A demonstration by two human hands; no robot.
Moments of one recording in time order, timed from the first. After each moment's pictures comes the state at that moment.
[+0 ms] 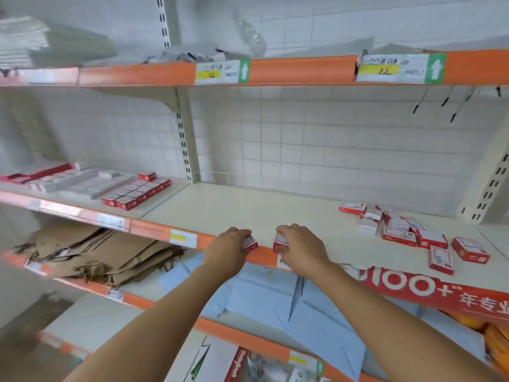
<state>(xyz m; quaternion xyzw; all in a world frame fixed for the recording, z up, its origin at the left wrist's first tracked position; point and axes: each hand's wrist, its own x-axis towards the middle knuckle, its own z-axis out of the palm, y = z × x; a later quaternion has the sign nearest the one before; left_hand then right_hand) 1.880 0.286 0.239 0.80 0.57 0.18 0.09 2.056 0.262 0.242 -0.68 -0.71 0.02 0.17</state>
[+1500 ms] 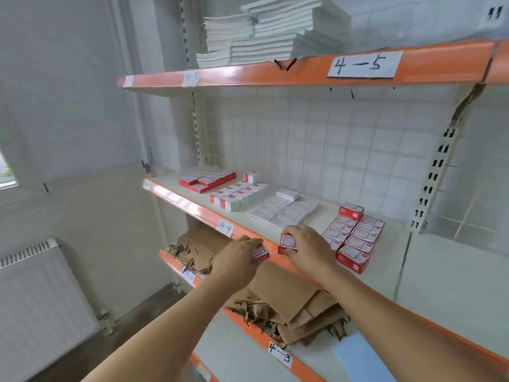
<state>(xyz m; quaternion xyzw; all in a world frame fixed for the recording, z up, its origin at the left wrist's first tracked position) 1.357 0.492 0.235 0.69 0.70 0.20 0.05 1.521 0.554 0.237 -0.51 -0.83 0.08 0.22</state>
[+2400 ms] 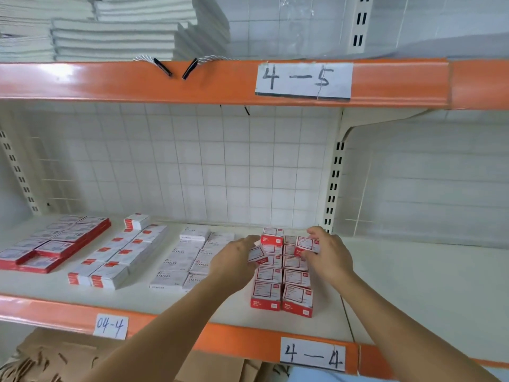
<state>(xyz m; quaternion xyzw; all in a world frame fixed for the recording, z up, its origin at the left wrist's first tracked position) 1.452 0.676 0.249 0.84 0.49 0.21 0.13 1.655 0.629 0.236 -0.78 -0.53 0.01 0.32</state>
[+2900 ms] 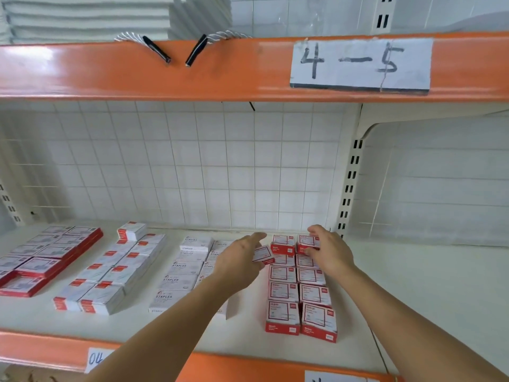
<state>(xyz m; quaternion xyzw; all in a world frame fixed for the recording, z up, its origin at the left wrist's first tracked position) 1.454 0.730 0.245 0.85 0.46 0.20 0.16 1.659 0.685 0.232 -0.79 -0.54 0.03 0.27</state>
